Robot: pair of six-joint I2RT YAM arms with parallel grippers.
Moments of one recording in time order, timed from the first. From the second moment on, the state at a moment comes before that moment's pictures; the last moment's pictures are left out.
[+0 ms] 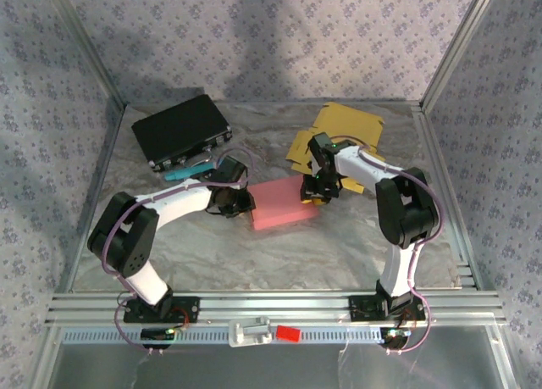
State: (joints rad) left arm -0.61 1.64 0.97 -0.46 0.19 -0.84; right arm 0.43 1.88 1.34 -0.91 -0.27 0.40
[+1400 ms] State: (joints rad) left arm -0.60 1.66 0.94 -0.40 0.19 -0.81; right arm 0.42 1.96 1.41 -0.88 -0.31 0.26
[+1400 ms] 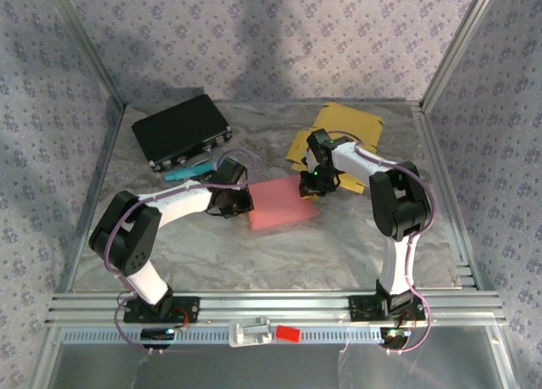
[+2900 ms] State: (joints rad) left arm -0.43 1.53 0.75 -0.23 0.34 -0.77; right arm 0.36 1.90 1.22 -0.45 -0.88 0.56
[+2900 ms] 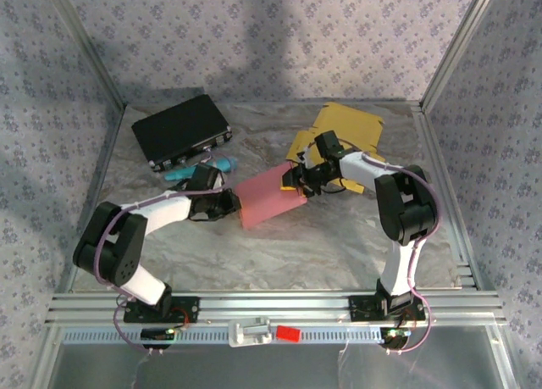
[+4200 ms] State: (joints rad) left arm -0.86 1.32 0.78 -0.29 -0.01 0.50; right arm 0.29 1.82 1.22 -0.85 -1.08 1.10
